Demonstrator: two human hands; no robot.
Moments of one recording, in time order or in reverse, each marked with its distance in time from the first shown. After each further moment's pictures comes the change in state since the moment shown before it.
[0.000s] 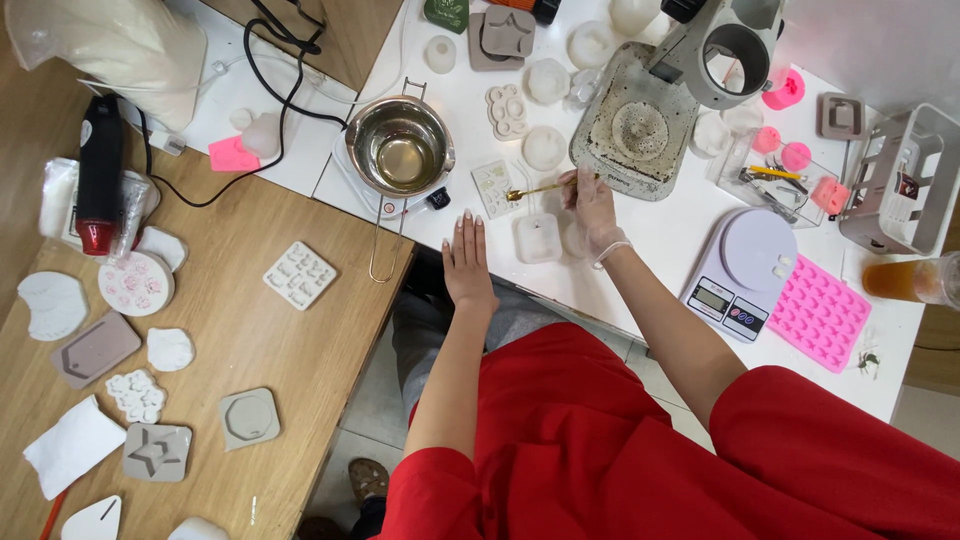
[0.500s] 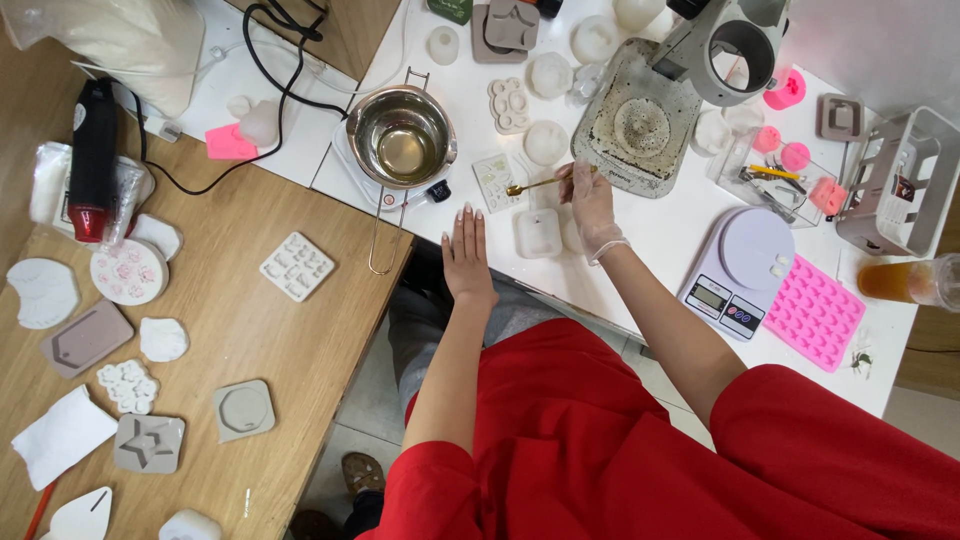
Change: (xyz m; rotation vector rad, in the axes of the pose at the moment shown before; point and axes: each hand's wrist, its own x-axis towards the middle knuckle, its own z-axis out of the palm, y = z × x) left_hand 0.006 0.002 0.009 0.014 0.003 -0.005; right_hand -0.008 -0.014 0.011 -0.018 0.016 -0.055
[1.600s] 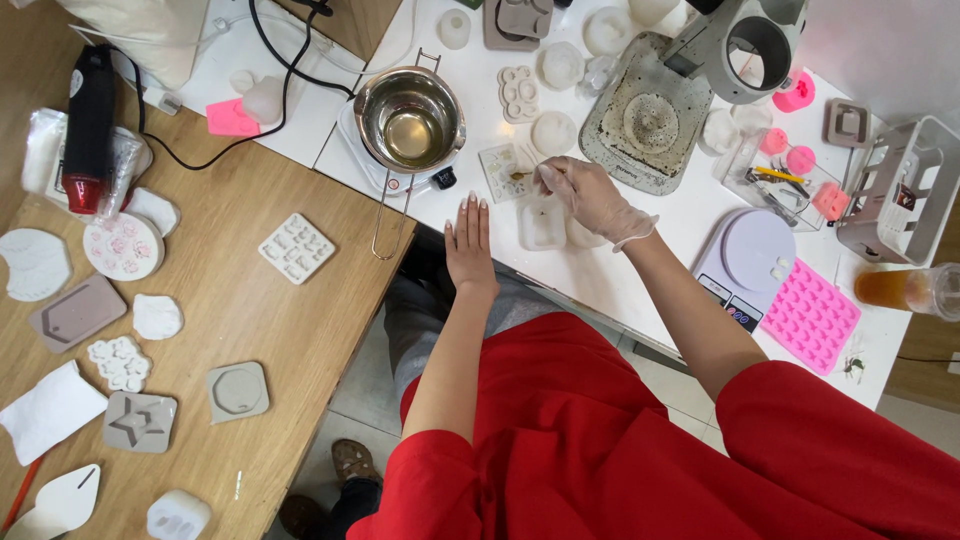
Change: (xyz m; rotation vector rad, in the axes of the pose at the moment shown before) left_hand -0.001 0.003 0.006 -0.004 0.063 -0.015; right_hand -0.037 -0.118 -0.003 -0.631 -0.595 -0.484
